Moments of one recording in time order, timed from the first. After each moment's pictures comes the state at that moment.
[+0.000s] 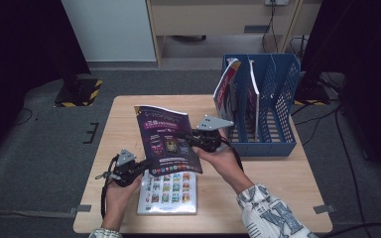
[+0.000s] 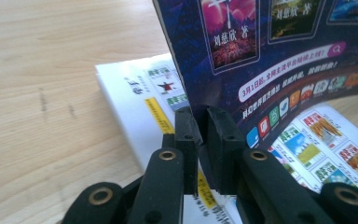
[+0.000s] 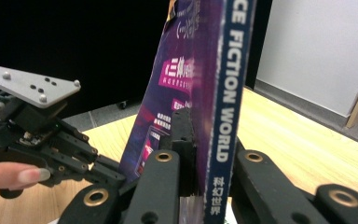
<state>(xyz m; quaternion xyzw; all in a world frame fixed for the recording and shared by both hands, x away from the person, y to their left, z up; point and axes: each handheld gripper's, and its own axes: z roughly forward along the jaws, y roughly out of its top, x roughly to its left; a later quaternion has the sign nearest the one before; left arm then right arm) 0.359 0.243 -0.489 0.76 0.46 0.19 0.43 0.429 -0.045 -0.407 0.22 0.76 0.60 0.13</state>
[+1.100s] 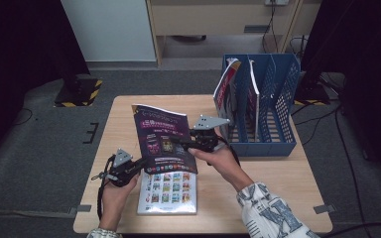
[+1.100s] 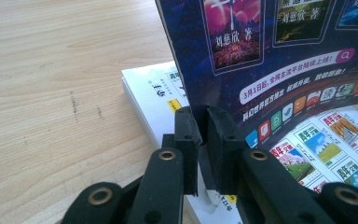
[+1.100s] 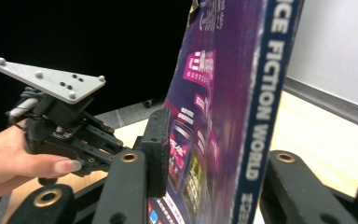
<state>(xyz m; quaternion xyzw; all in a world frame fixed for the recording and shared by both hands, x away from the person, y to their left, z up) 0.357 0.250 -0.487 0.76 0.46 0.21 0.42 0.431 -0.036 -0.407 0.20 0.76 0.61 0.08</state>
